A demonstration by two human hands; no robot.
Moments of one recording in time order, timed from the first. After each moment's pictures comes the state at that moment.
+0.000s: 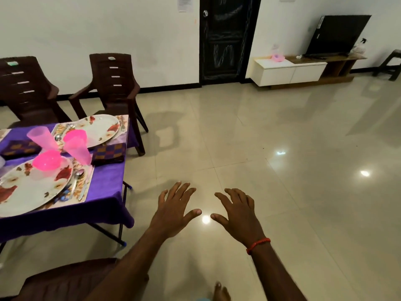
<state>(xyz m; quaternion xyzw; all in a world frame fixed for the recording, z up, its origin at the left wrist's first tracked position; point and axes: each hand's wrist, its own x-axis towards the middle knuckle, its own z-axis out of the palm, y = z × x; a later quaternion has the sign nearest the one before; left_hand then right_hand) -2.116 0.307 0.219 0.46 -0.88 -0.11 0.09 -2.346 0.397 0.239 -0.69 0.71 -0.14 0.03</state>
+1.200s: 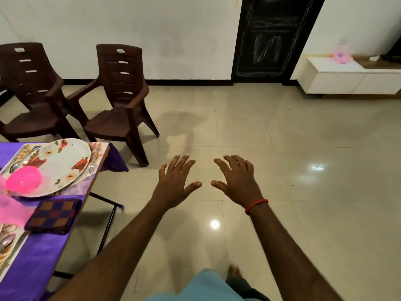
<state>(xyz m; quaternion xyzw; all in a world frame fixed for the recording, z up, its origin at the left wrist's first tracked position) -2.323 -0.164 0.245 0.56 -0.81 -0.07 0.14 -2.568 -0.150 0.274 -0.79 0.60 -0.13 0.00</state>
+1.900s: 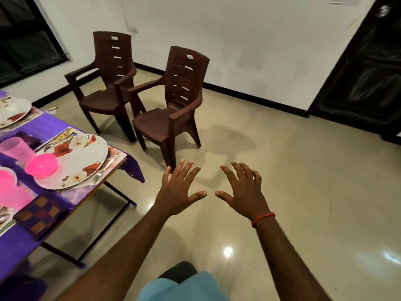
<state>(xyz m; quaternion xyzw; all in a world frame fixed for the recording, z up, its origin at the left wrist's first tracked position) -2.346 -0.375 0.238 0.73 -0.67 -0.04 0.12 -2.579 -0.466 0.262 -0.90 0.42 -0.11 0.06</state>
